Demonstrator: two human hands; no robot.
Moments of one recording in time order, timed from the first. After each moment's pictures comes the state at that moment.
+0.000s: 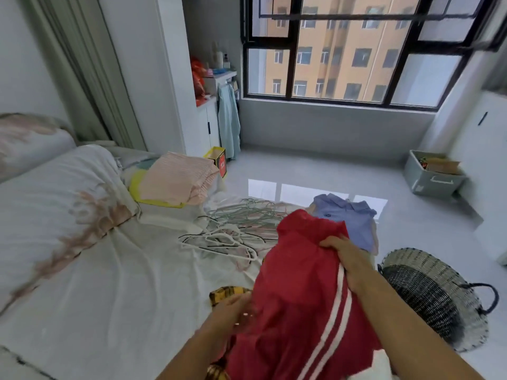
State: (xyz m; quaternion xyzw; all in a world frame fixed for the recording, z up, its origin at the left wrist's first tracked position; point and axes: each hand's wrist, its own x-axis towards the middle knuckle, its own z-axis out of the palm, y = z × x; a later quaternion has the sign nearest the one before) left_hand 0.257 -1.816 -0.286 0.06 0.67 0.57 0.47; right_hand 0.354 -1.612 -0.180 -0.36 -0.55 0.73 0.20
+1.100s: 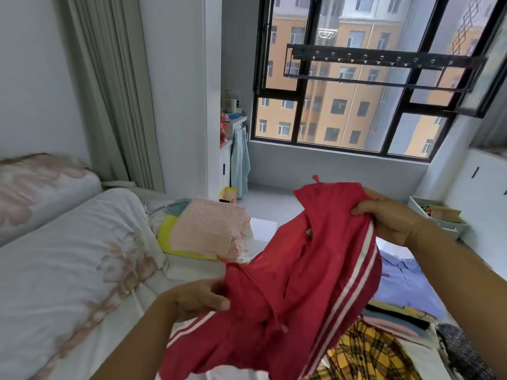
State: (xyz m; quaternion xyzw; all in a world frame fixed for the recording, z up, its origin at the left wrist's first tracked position) left_hand -0.093 -1.975 -0.188 0.37 0.53 0.52 0.55; right_hand 0.103 -1.692 -0.028 -0.17 -0.67 0.71 0.16
